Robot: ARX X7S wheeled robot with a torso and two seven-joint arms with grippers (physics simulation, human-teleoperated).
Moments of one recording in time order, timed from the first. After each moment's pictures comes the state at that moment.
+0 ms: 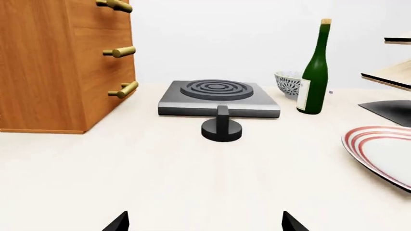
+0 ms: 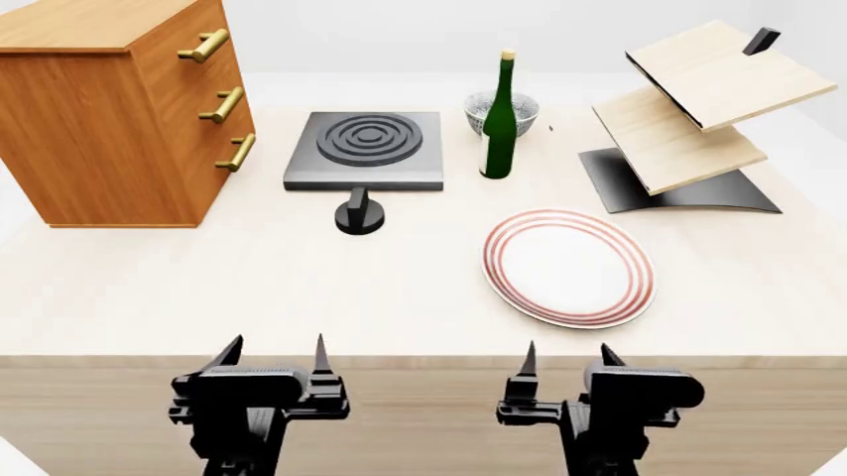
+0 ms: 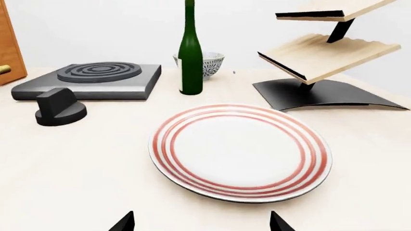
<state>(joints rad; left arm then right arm) -0.03 -0.08 0.04 0.17 -0.11 -0.20 -0.06 0.04 0.06 -0.05 -0.15 0.06 0.27 0.11</state>
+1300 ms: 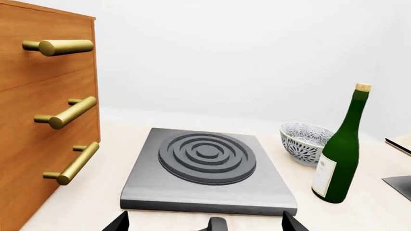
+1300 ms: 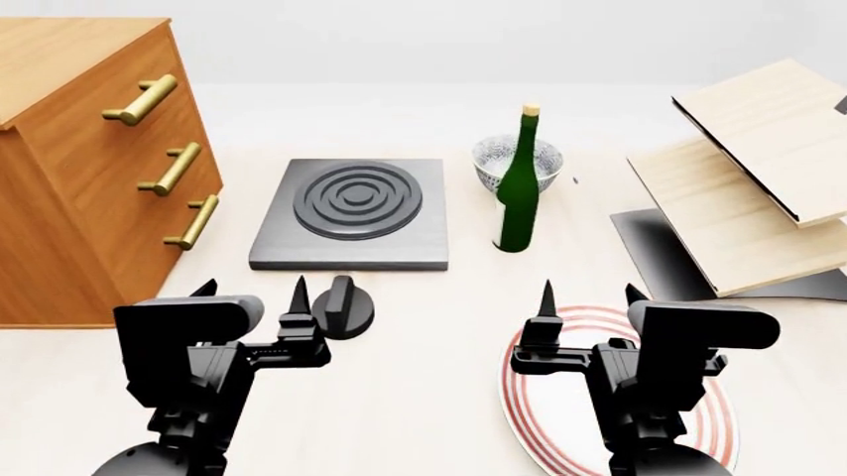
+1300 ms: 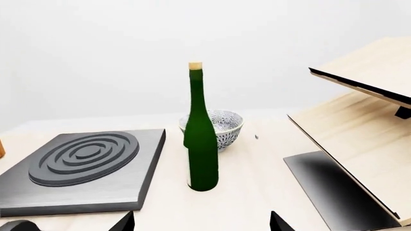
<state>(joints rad) -0.17 -0.16 -0.05 0.64 -0.37 -0.78 -0.14 0.17 0.12 0.00 -0.65 0.24 0.80 0.18</state>
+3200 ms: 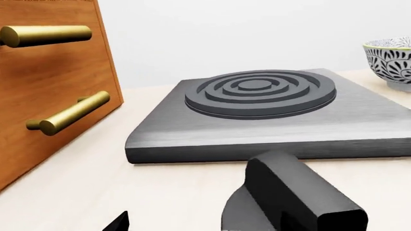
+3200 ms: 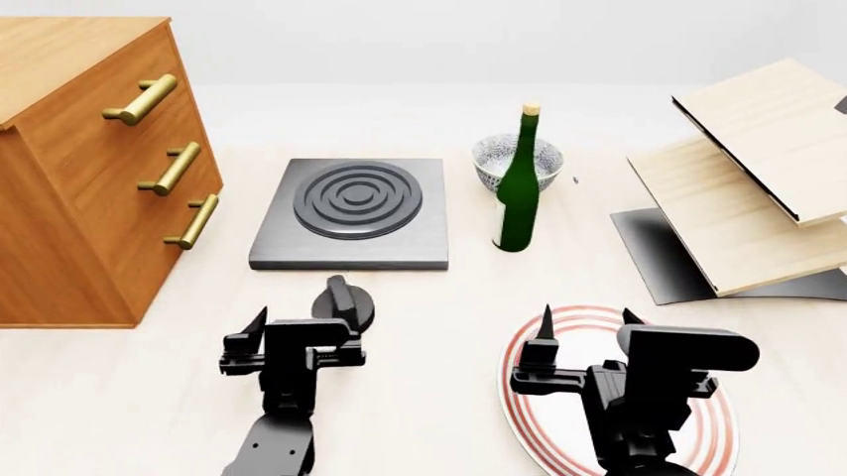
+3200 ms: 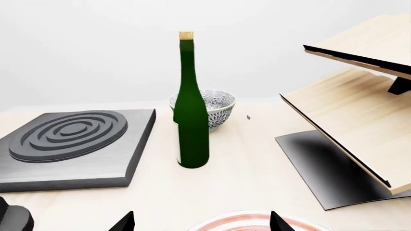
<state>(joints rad) -0.67 -0.02 0.25 -1.26 -0.09 0.55 -0.25 0.10 0.17 -0.06 -0.53 0.26 0.66 0.25</state>
